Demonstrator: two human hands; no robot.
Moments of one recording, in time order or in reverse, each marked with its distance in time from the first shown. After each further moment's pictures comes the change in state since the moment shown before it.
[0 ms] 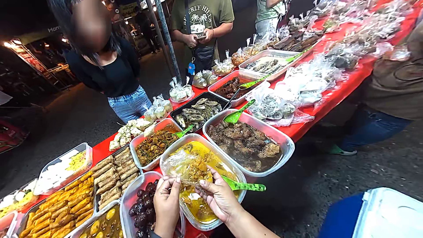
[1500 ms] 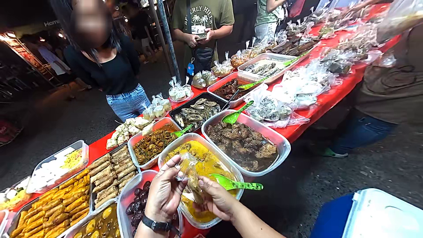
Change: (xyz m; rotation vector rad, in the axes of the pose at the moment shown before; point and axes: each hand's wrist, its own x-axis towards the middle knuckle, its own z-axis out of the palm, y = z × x) left_hand 0.031 0.071 0.012 -0.784 -0.010 -0.701; right_hand 0.010 -0.001 -0.029 -0.426 -0.370 0.227
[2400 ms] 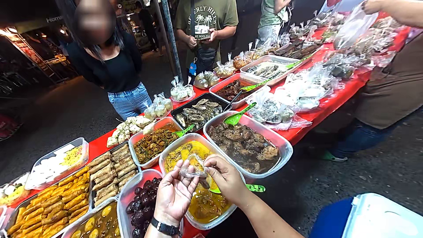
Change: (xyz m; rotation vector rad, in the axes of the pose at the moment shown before) left_hand 0.007 -0.019 -0.016 -0.301 -0.034 -0.173; right_hand -0.003 -0.054 0.004 -0.876 0.242 -0.889
